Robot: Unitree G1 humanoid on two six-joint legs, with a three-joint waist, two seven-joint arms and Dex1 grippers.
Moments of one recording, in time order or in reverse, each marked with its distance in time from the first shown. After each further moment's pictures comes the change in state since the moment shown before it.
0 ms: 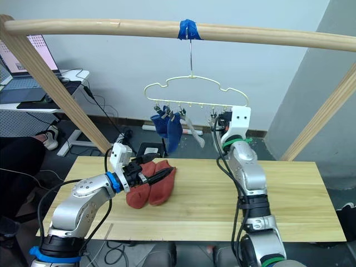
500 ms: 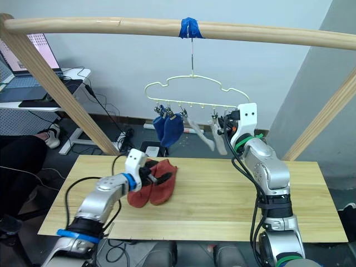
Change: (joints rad) left arm -0.218 -0.107 -0.147 0.548 0.268 -0.200 0.083; right arm 0.008 -0.142 -0.008 -0.146 0.136 0.256 0.157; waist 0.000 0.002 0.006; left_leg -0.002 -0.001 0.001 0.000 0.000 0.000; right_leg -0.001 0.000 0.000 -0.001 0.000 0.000
